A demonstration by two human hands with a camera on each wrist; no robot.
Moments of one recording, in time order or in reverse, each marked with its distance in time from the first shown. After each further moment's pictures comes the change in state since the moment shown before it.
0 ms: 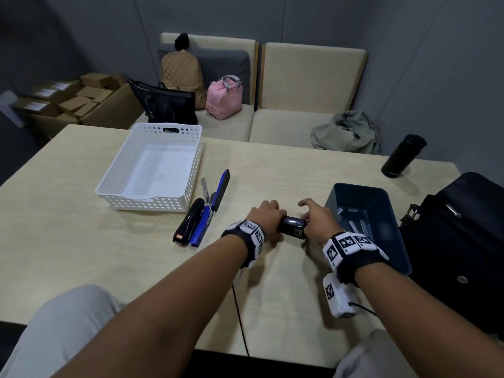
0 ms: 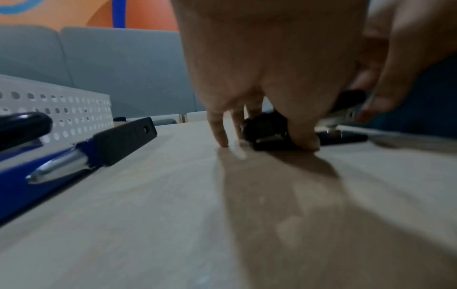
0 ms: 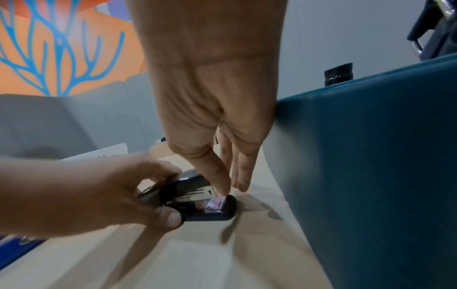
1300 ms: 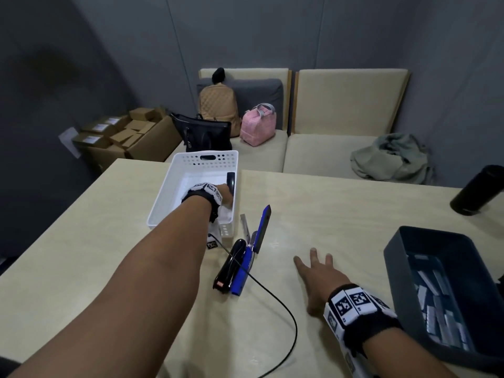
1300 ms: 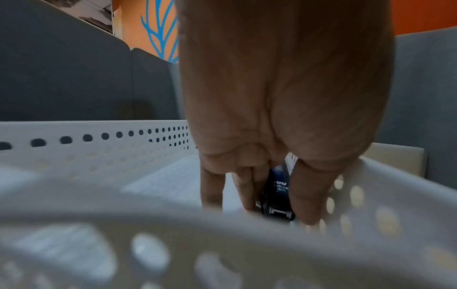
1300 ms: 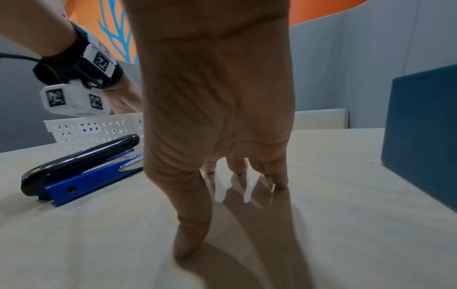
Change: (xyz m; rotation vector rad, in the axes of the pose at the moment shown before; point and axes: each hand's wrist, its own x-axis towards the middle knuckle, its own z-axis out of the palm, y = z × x) left_hand 0.027 -0.226 -0.120 -0.140 -0.220 -0.633; right_hand 0.013 -0.078 0.066 -0.583 -0.460 -0.083
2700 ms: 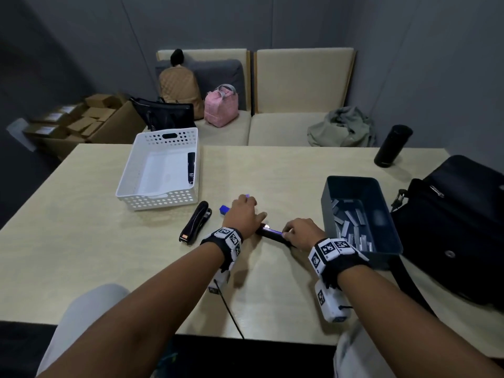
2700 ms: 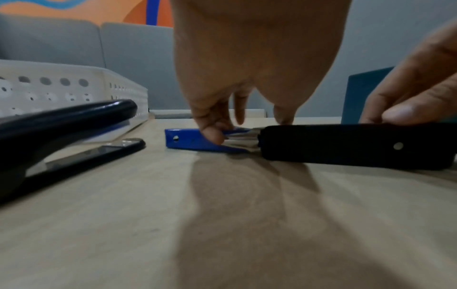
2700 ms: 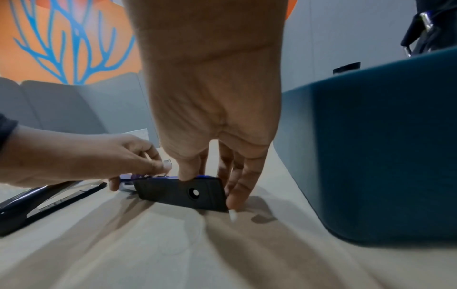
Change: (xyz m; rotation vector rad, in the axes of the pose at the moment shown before) left_hand -0.123 0.107 0.171 -0.155 0.406 0.400; right_hand -0.053 0.066 0.027 0.510 0.275 0.047
